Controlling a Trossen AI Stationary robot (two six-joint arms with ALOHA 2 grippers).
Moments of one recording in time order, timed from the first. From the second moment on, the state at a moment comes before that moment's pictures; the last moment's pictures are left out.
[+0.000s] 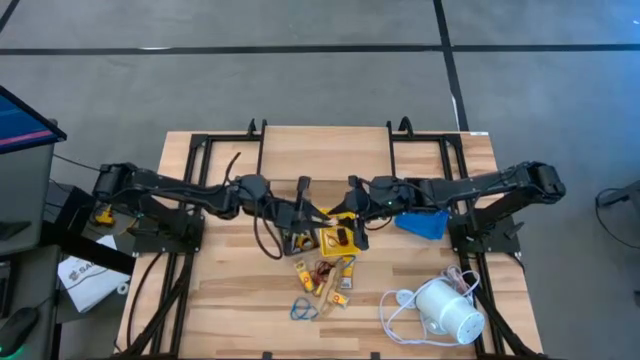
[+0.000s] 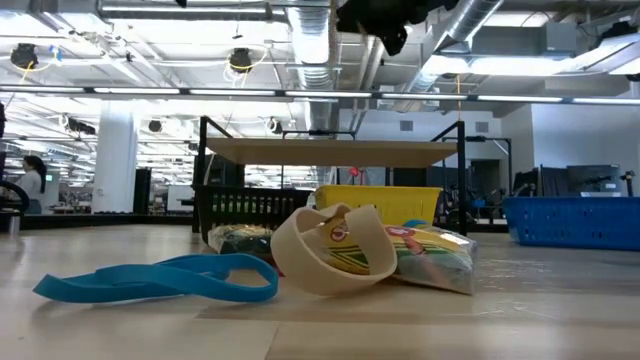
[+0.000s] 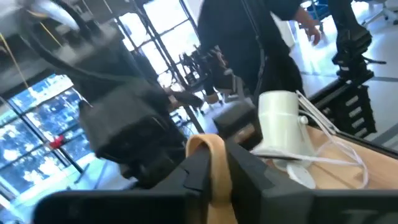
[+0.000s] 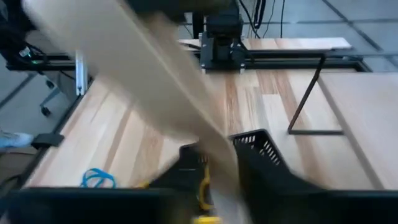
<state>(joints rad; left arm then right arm) -0.07 1.41 0.92 0.54 0.17 0.52 0.08 1.41 1.06 -0.07 0.01 0.04</state>
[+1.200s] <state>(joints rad) -0.23 1.31 0.89 -0.36 -0.01 -0.05 0.07 1.44 1.07 -0.37 0.08 0.16</state>
